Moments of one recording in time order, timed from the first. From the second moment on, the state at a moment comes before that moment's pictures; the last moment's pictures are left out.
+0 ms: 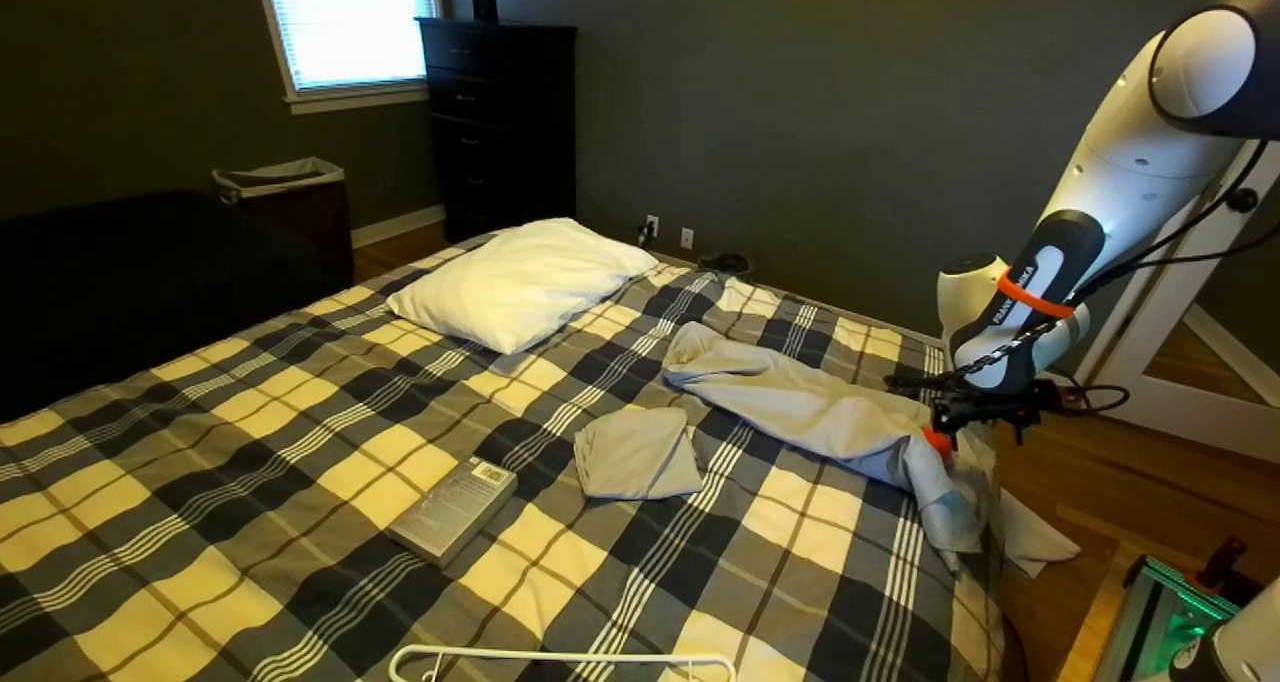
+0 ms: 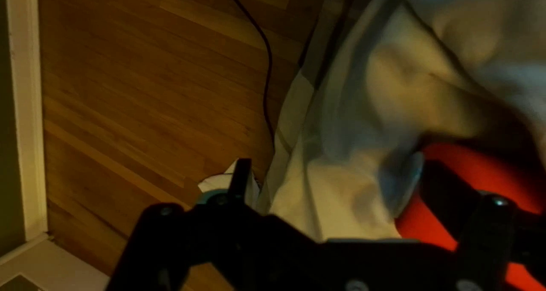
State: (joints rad) arm -0.25 0.47 -0.43 -2.41 -0.49 2.71 0.73
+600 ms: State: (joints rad) arm -0.23 0.51 -0.29 -2.42 -0.18 2.83 0.41
